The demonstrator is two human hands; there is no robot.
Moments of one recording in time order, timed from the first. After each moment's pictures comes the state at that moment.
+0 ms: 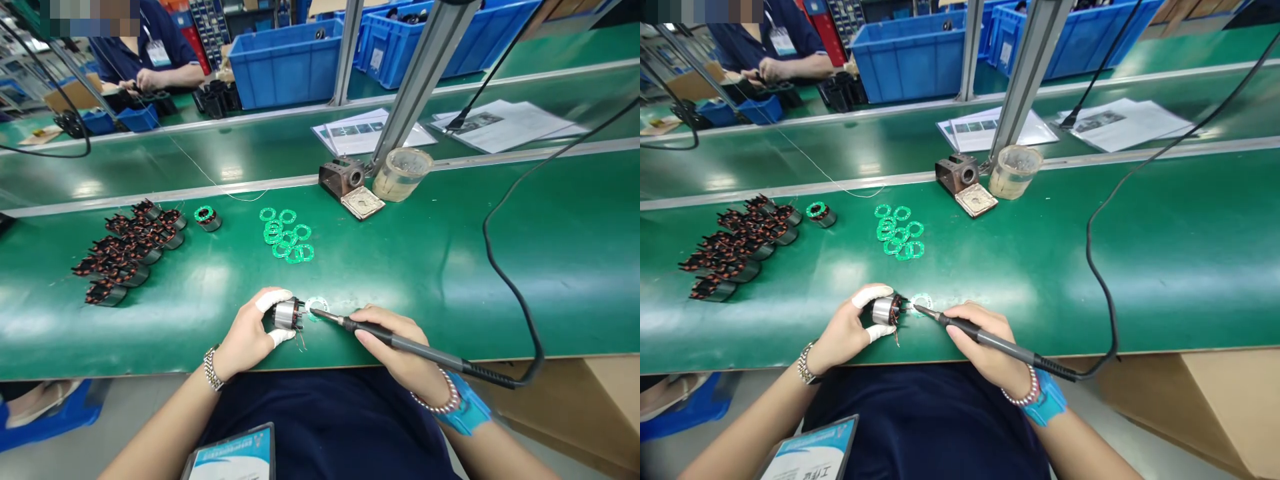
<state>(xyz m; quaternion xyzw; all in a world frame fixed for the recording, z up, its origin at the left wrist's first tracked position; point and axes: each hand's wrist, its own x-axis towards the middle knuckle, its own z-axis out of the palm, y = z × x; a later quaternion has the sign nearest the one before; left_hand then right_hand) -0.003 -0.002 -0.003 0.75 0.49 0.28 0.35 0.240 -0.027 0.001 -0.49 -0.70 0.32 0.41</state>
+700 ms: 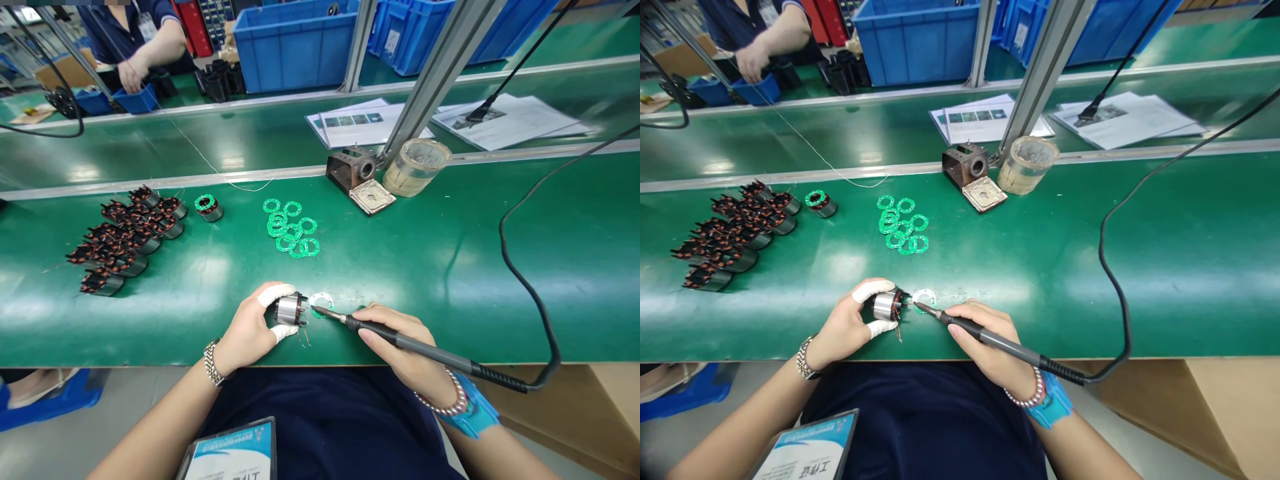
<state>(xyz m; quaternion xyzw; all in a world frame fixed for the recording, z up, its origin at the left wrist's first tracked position) -0.003 -0.002 -0.005 0.76 0.48 0.29 0.34 0.238 -0.024 0.004 -0.48 -0.71 0.34 0.39</state>
